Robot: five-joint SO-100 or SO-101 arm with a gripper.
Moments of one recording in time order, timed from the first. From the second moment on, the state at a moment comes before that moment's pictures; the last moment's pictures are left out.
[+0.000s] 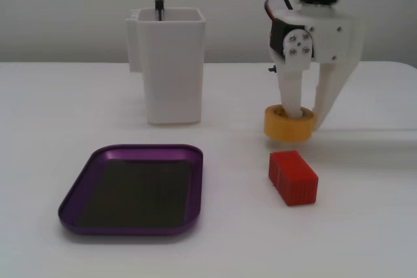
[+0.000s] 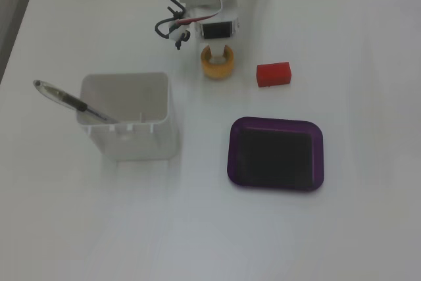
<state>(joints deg) 13.5 98.6 112.9 62.6 -24.6</state>
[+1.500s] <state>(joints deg) 13.0 186.9 156.6 66.0 1.8</state>
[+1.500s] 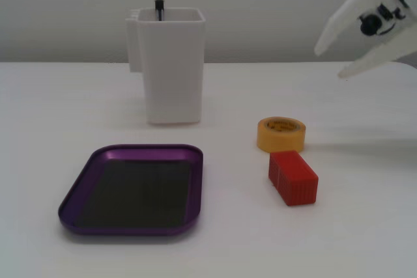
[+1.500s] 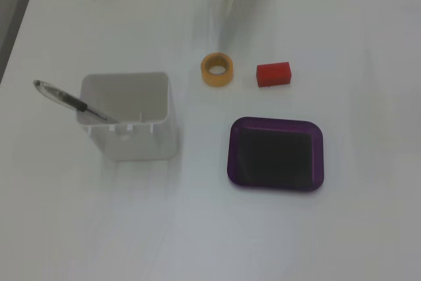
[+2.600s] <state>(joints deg) 4.1 192.2 175.3 65.6 2.2</state>
